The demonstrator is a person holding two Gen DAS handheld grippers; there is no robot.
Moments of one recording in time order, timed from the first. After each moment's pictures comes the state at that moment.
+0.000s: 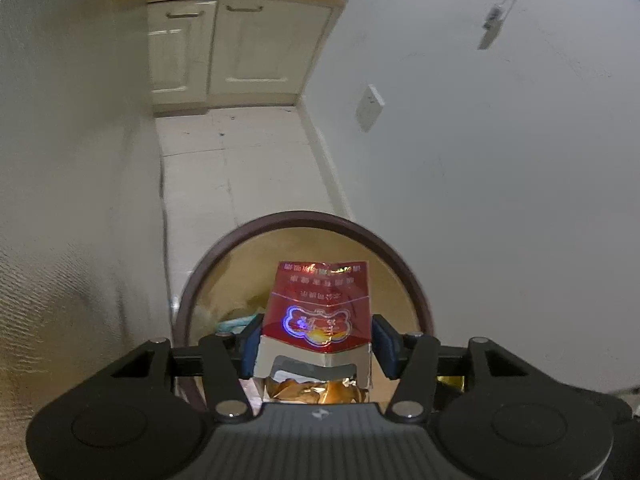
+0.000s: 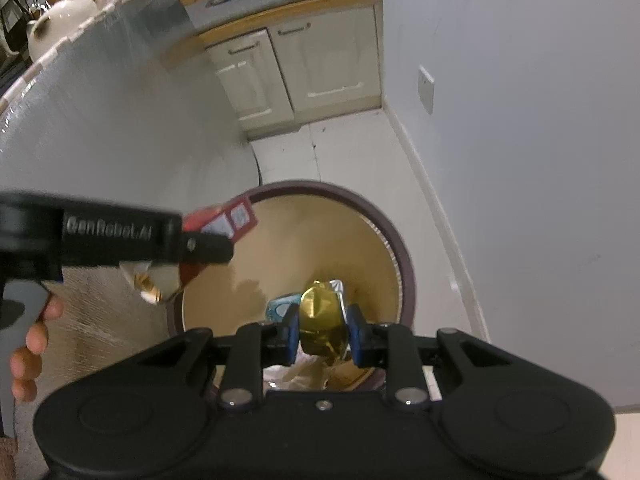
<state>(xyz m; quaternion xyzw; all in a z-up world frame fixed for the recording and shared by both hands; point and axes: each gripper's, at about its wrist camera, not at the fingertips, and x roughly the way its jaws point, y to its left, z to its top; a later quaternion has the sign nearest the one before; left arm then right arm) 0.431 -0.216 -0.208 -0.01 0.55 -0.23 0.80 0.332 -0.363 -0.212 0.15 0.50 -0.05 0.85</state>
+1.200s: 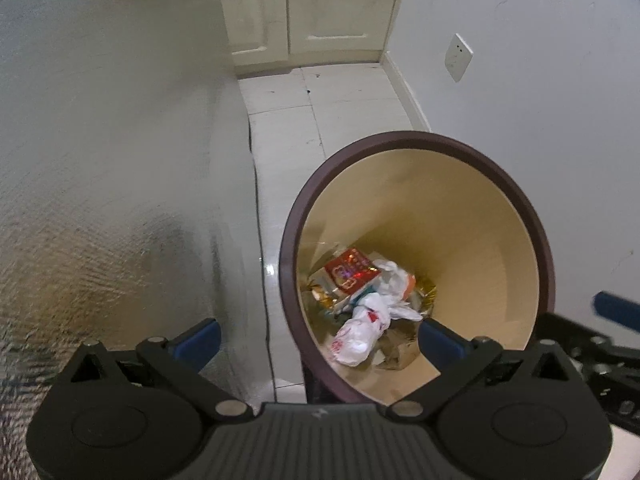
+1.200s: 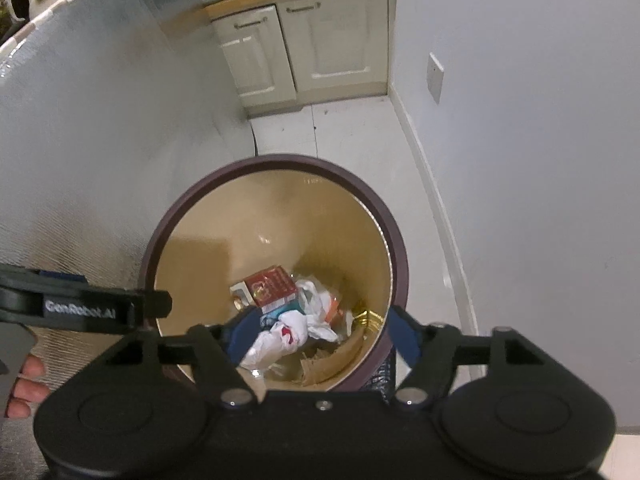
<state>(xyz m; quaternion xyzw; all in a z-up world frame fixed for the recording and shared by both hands) 0.408 -0.194 -0.242 0.07 0.59 -0.12 0.79 0.338 -0.361 -0.231 0.11 0.51 -0.04 0.85</state>
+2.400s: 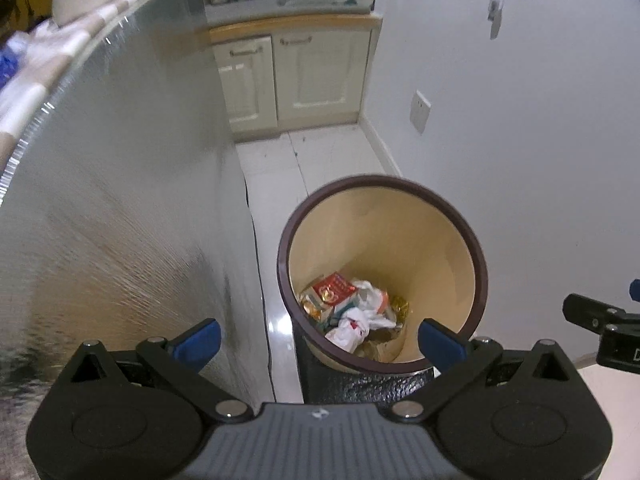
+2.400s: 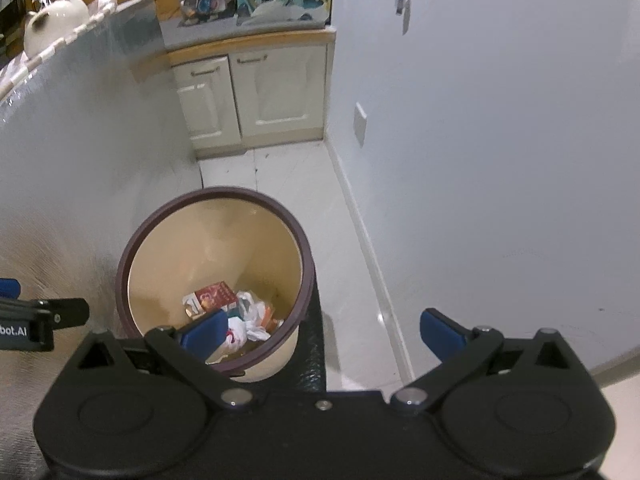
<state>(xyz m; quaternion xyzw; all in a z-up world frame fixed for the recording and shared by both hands) 0.312 -0.180 -0.154 0.08 0.49 -0.15 0.85 0.250 -0.378 -0.165 0.07 0.46 -0.13 0.88</state>
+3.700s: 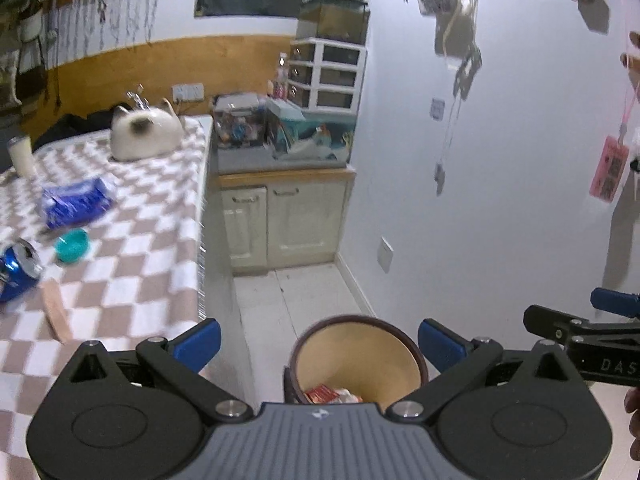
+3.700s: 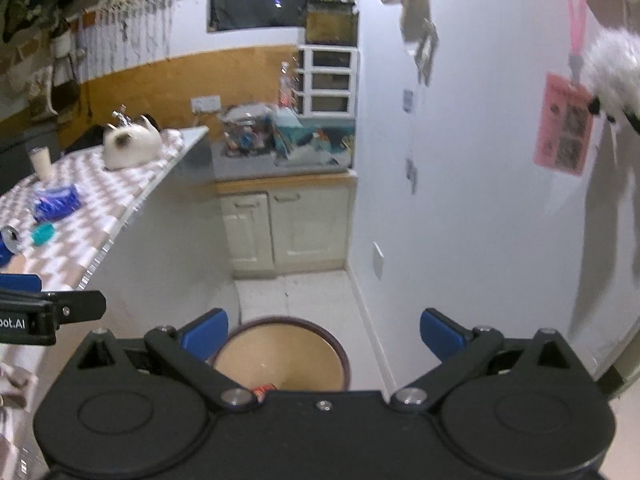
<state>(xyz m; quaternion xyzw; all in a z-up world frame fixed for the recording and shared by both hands) 0.213 -0.103 -0.005 0.02 0.30 -0.19 0.93 0.161 -0.317 -0.017 0.04 0.27 -0.10 0.96</state>
